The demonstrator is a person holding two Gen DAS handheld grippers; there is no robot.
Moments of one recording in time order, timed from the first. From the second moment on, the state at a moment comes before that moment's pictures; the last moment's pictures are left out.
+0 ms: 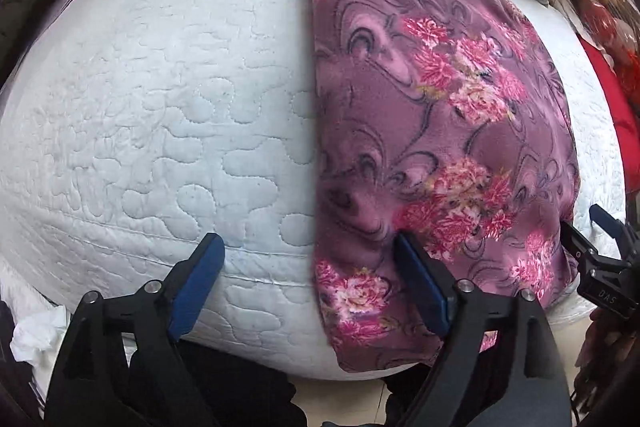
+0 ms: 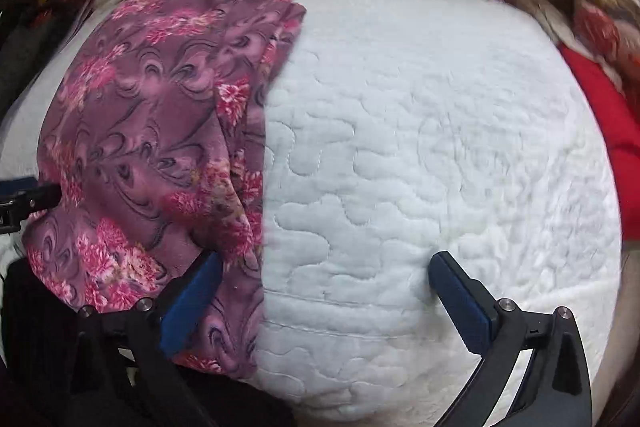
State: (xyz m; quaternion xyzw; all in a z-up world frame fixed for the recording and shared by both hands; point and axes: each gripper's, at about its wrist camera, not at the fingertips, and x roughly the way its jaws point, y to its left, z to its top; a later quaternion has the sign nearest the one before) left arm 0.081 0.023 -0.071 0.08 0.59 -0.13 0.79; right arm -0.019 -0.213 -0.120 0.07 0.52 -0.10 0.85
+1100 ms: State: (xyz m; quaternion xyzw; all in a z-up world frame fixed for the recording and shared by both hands) left arm 0.086 0.087 -0.077 0.05 0.60 -0.14 0.79; right arm -0.046 -0.189 -0.092 0.02 0.47 -0.20 0.86
